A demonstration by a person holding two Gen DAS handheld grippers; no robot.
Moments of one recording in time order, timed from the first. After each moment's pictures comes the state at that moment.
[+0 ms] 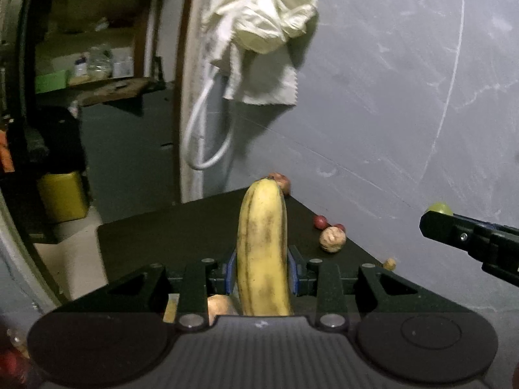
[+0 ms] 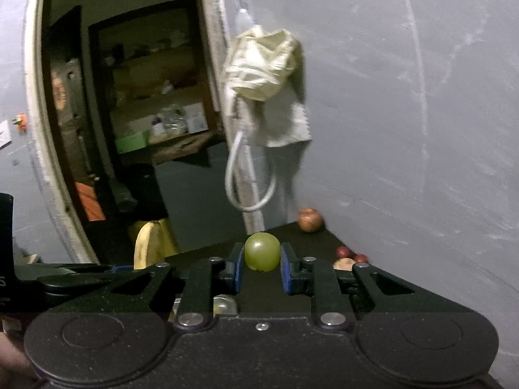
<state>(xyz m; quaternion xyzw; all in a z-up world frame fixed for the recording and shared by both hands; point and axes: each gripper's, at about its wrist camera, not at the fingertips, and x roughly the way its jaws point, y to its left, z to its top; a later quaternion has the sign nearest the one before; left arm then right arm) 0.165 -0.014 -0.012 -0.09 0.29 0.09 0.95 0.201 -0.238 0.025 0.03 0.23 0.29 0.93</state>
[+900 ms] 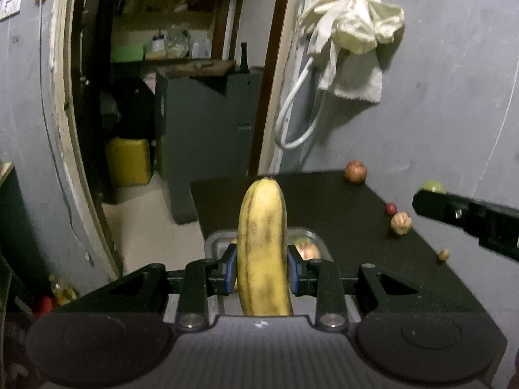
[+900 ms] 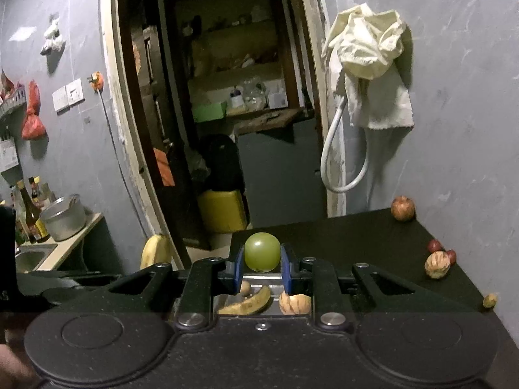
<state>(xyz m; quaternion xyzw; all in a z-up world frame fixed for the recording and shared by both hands) 0.071 0.037 -0.033 -0.14 0.31 0.20 0.92 0.162 -0.160 0.015 -0.01 0.25 0.41 0.88</state>
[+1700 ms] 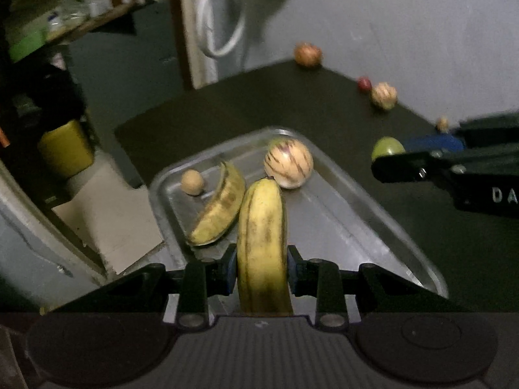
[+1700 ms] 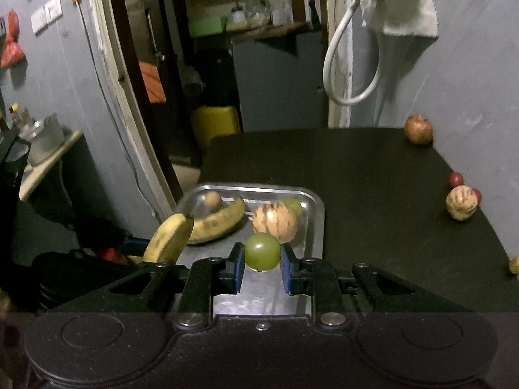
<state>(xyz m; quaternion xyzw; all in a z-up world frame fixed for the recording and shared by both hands) 0.142 0.054 -0.135 -0.01 0.47 0.04 0.88 0.214 -0.118 -0.090 -0.10 0.37 0.41 0.83</state>
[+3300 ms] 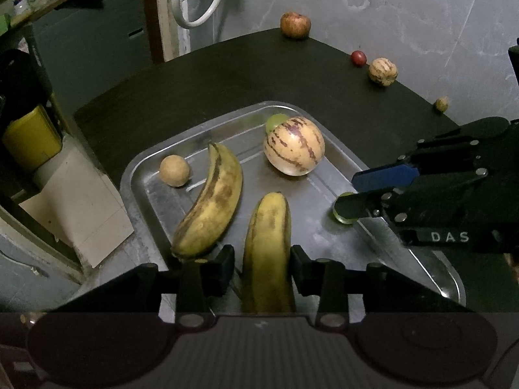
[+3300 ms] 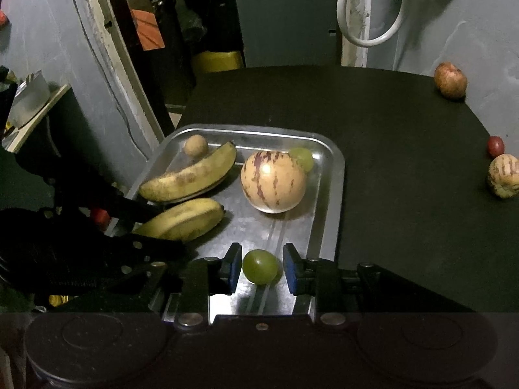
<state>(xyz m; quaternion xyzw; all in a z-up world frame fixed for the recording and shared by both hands) 0.176 0.084 -0.163 -0.03 0.50 -0.01 0.87 0.250 -0.076 -0.150 -0.14 0.45 0.41 0.78</state>
